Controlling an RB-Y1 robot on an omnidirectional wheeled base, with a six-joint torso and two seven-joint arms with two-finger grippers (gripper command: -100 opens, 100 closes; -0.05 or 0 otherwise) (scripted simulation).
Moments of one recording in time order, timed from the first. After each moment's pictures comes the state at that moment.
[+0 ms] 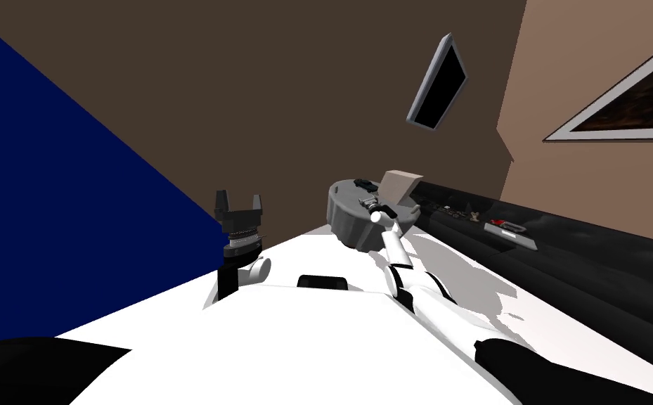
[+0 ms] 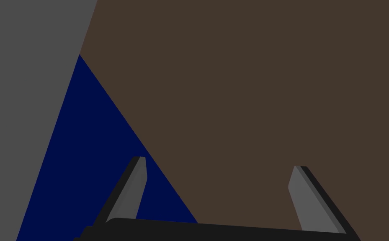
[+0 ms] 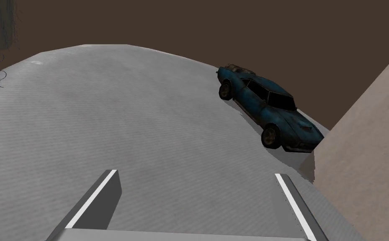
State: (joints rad) left arm 0.48 -0.03 0.02 -2.32 0.03 -0.60 0.16; right arm -0.48 -0.33 -0.19 -1.26 -0.62 0.30 -0.77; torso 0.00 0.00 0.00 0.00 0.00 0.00
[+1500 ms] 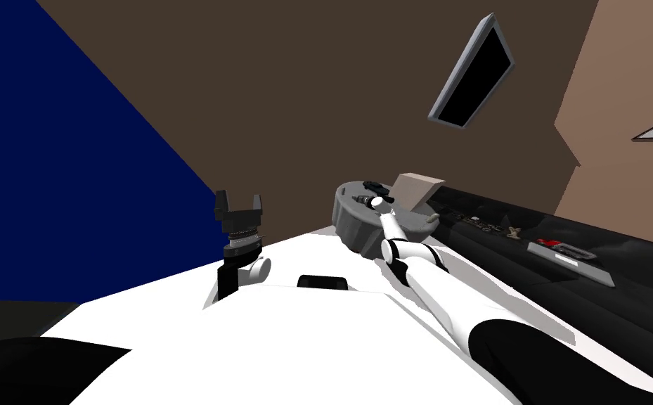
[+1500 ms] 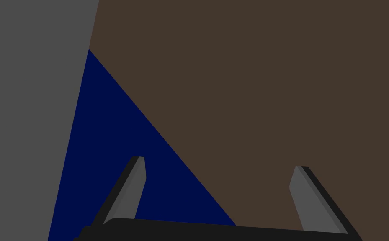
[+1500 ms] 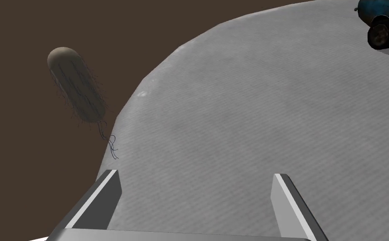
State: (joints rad) left arm 0.48 -0.03 0.02 -2.32 0.03 -0.60 0.16; right arm -0.80 -0.38 -0.24 -0.86 -0.83 0.61 -0.97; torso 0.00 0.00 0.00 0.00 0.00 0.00
